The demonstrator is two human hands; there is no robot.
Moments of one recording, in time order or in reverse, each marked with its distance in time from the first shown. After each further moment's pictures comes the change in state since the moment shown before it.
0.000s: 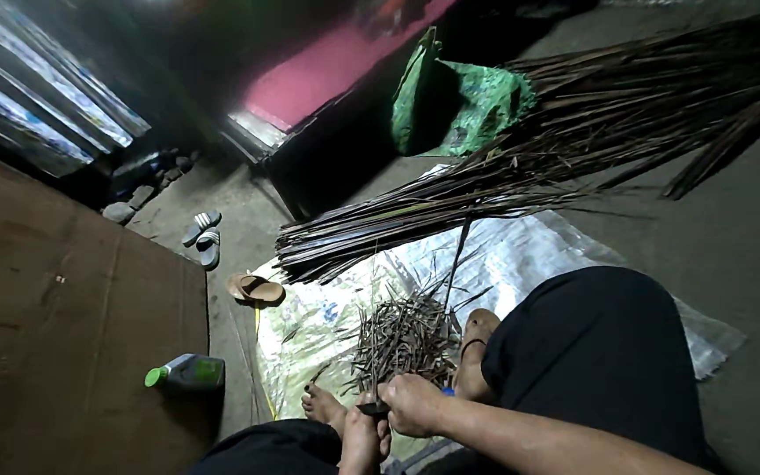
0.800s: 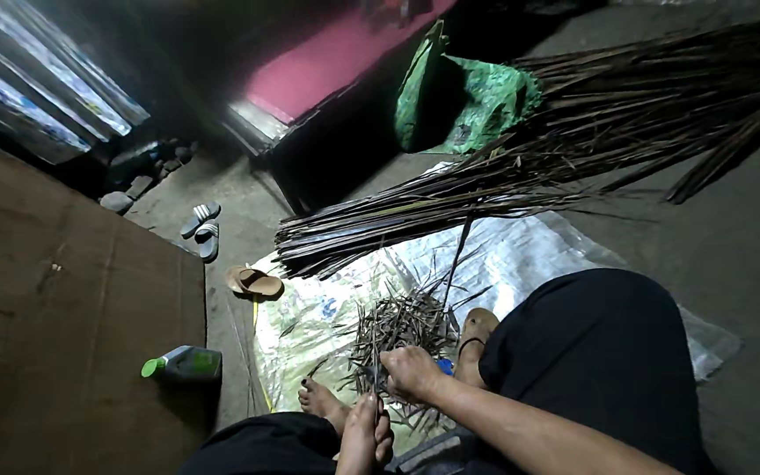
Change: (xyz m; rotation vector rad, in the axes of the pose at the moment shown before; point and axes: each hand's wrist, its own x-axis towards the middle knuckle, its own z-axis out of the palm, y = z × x) left_hand -0.007 -0.004 -0.005 -0.105 -0.136 -0.065; right_hand 0.012 0.014 -0.018 -0.094 0.137 0.148
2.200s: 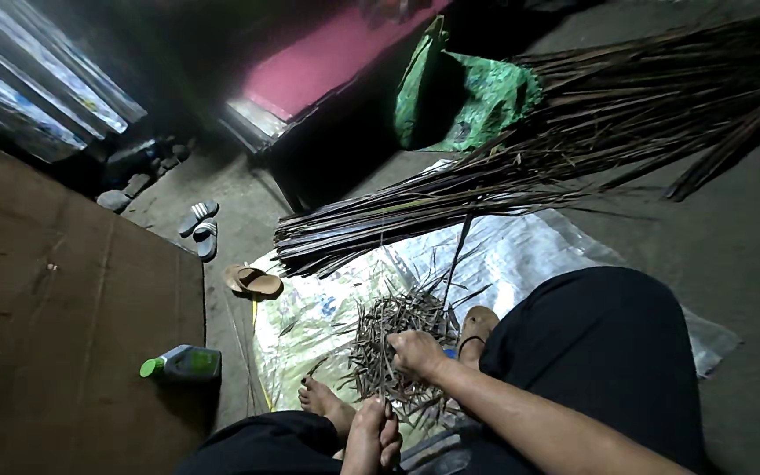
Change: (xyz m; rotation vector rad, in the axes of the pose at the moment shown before) left_hand -0.004 -0.001 0.003 -0.042 -0.074 -0.037; right_hand 0.012 0.020 -0.009 0.077 0.087 0.072
